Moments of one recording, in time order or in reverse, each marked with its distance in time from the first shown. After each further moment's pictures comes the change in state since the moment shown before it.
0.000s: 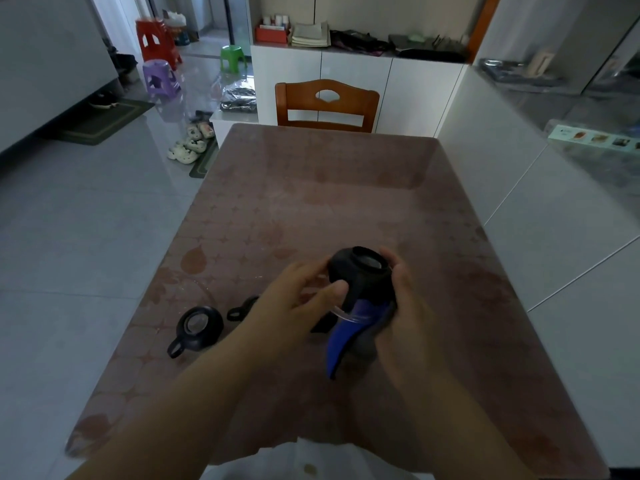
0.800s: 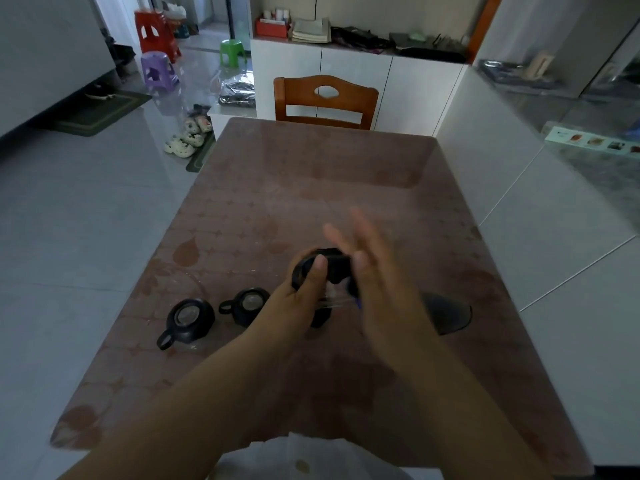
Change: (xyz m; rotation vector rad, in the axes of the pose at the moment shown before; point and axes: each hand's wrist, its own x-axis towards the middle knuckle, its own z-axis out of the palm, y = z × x) left_hand 0.005 -0.002 0.027 -0.327 0.175 -0.260; right_hand -0.014 -0.034 0.021 -0.634 -0.338 -0.299
